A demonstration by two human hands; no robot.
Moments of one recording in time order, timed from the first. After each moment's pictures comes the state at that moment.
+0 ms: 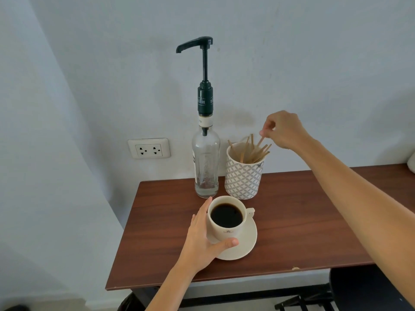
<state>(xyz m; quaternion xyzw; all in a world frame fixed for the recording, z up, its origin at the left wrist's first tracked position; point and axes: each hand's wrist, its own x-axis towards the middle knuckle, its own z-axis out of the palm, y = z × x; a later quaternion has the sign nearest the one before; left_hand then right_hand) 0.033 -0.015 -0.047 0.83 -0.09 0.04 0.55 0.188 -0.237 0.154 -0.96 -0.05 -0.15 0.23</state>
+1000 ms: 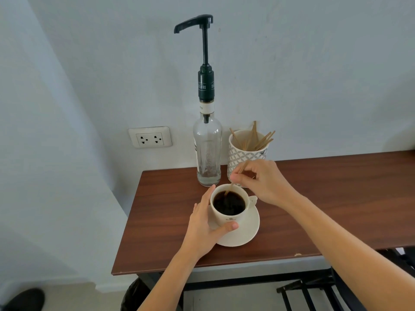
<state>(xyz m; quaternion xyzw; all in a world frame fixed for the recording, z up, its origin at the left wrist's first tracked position) 0.031 -0.013 -0.045 0.83 -0.09 0.04 0.55 0.079 -0.191 0.079 -0.89 -0.23 -0.06 0.39</state>
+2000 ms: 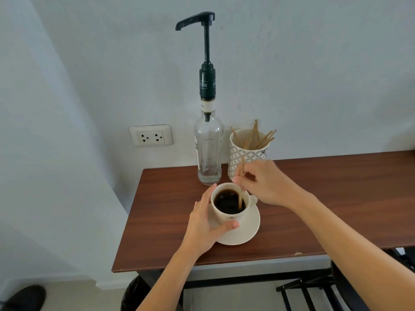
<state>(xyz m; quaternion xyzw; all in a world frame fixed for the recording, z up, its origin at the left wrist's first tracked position) 0.031 -0.011 -0.044 0.83 -0.09 0.05 0.54 0.077 -0.192 0.085 -0.92 -0.24 -0.01 0.32</state>
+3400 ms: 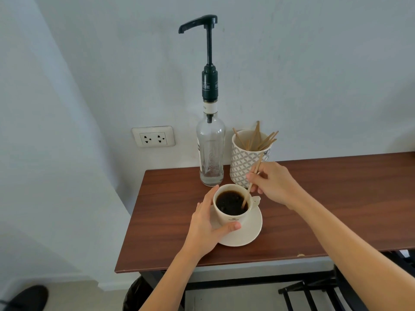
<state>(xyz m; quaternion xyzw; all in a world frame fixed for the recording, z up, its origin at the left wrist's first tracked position) 0.030 -0.011 -0.042 0.83 -0.09 0.04 0.55 0.087 -0.204 0.065 -0.91 -0.08 0.02 0.40</state>
